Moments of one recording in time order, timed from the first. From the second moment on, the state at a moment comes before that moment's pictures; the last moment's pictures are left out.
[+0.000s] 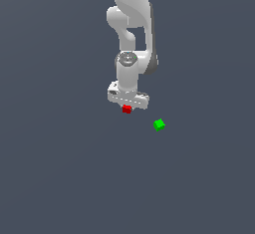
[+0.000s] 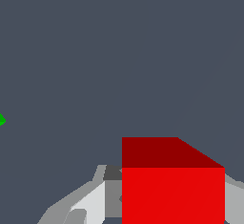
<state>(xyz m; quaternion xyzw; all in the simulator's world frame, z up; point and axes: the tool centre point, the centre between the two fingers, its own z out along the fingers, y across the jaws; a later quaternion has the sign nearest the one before) -0.117 0.001 0.070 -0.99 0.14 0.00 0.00</state>
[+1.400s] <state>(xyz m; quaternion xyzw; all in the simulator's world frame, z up) -0.093 0.053 0.100 -0.99 0.14 0.00 0.00</state>
